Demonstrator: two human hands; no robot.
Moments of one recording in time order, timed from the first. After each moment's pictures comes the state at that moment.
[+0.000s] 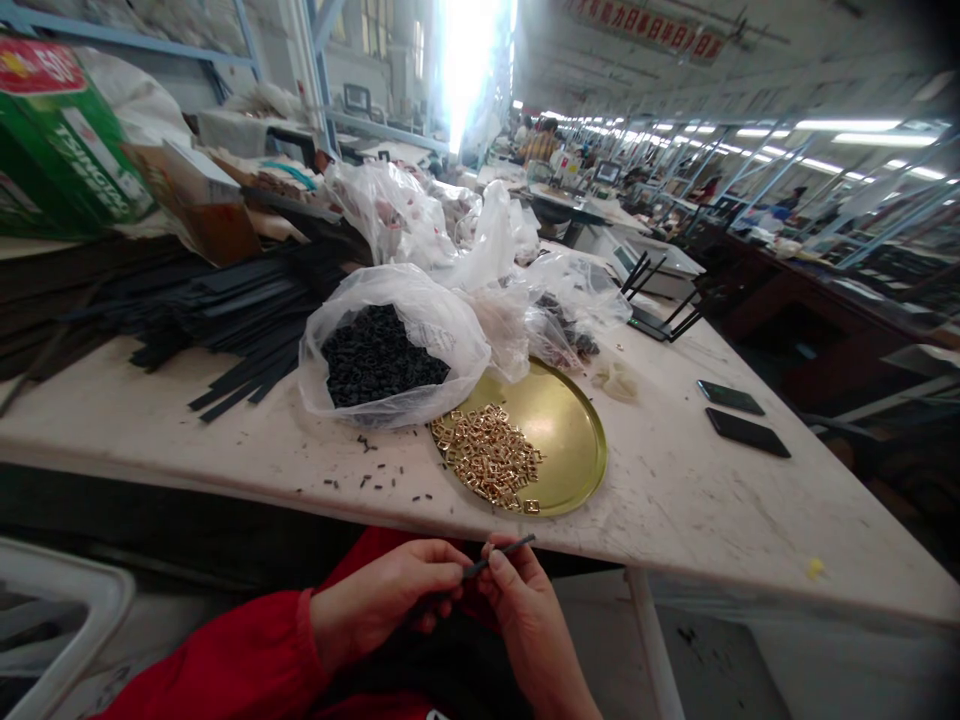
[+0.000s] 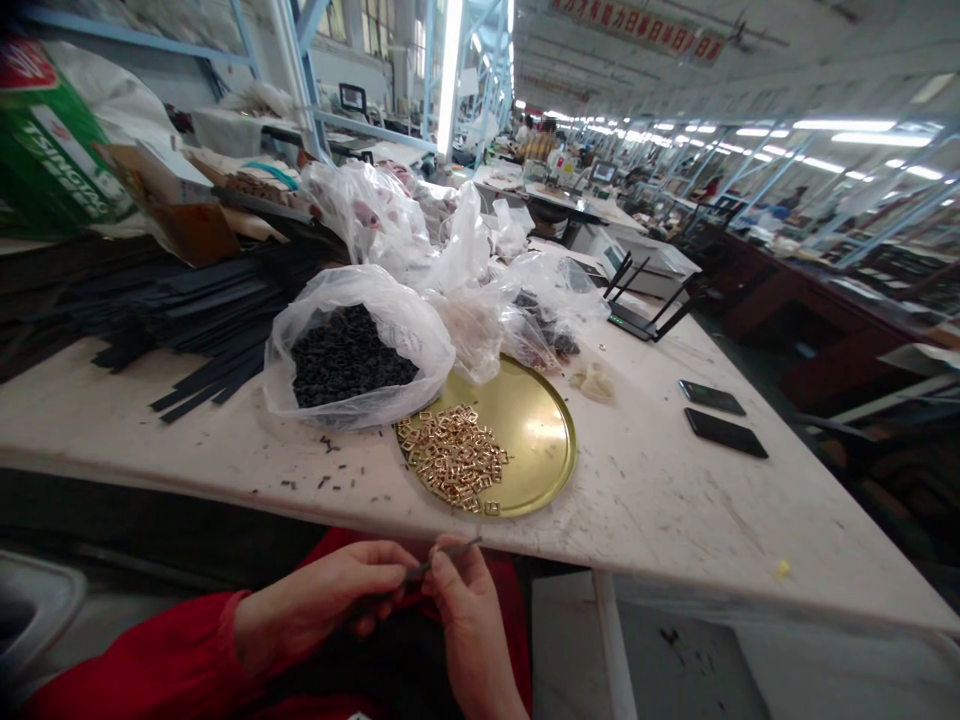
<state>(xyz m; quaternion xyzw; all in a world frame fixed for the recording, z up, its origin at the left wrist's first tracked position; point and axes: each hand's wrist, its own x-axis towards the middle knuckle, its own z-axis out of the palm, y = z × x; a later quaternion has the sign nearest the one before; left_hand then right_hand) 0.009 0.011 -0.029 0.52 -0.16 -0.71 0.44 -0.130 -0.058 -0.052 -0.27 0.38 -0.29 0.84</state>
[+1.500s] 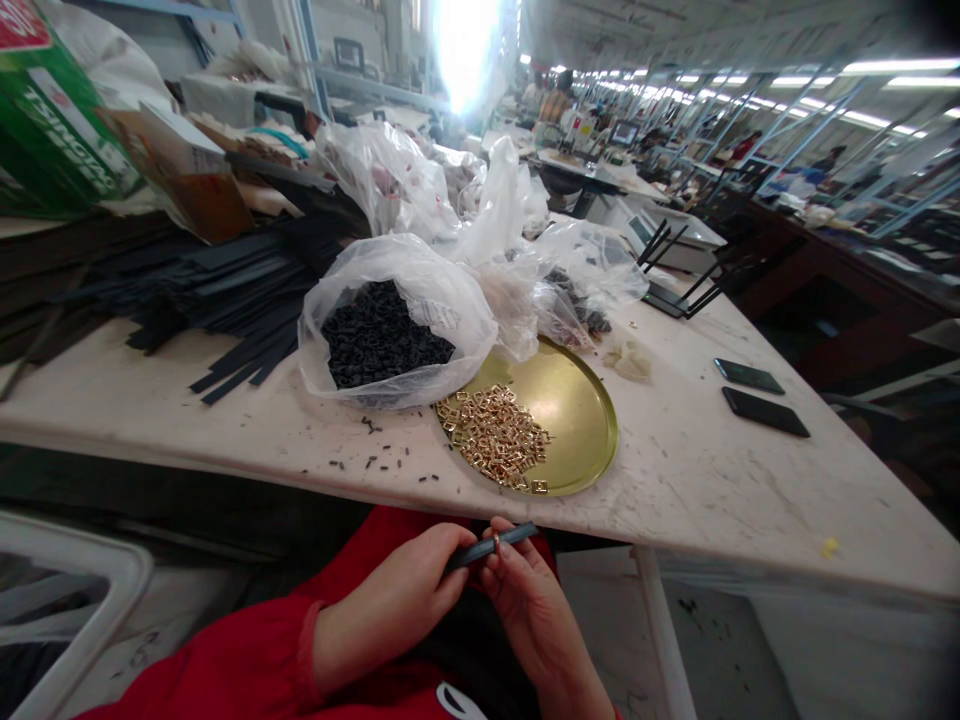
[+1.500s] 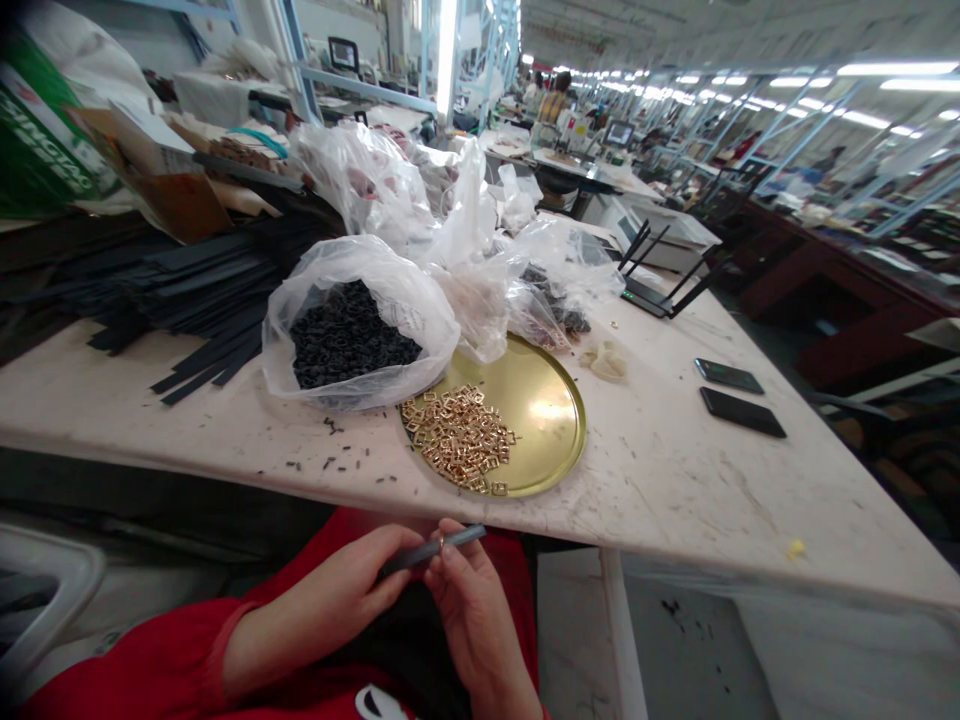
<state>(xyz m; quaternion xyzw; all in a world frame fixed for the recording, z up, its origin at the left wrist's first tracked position) 0.002 0.021 -0.021 0.68 -0.49 -0.44 0.32 -0.137 -0.053 -0.056 -0.18 0.39 -0.26 0.86</state>
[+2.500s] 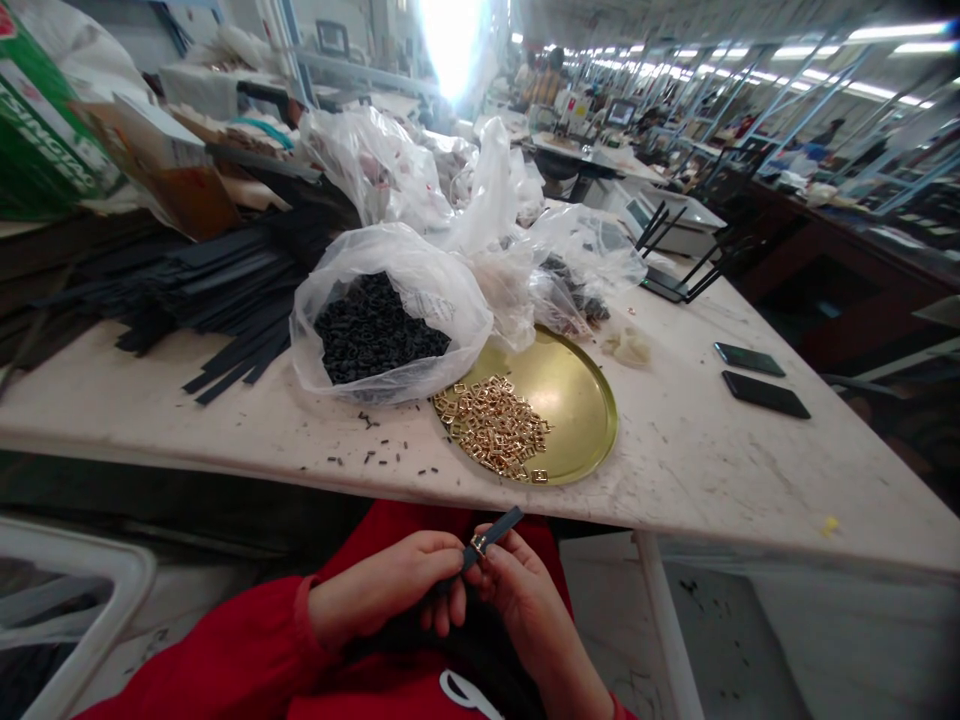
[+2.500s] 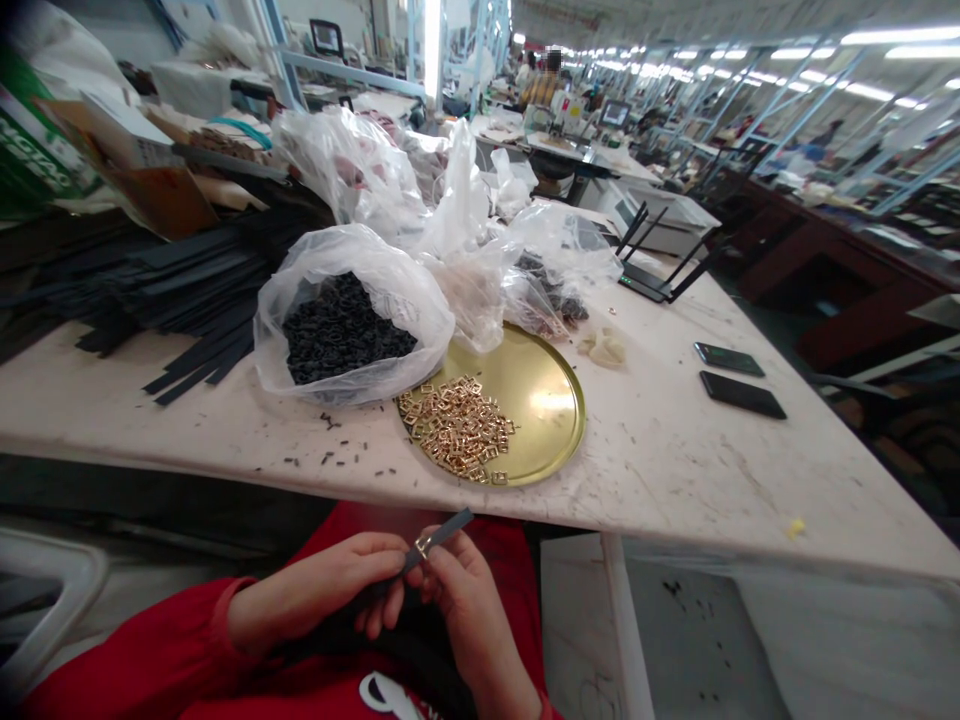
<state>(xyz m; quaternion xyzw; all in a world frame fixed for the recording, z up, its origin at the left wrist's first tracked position) 0.005 0.015 -0.022 0.54 -0.24 -0.73 0.36 -0.134 -0.047 -0.061 -0.28 0.38 -0.20 0.86</state>
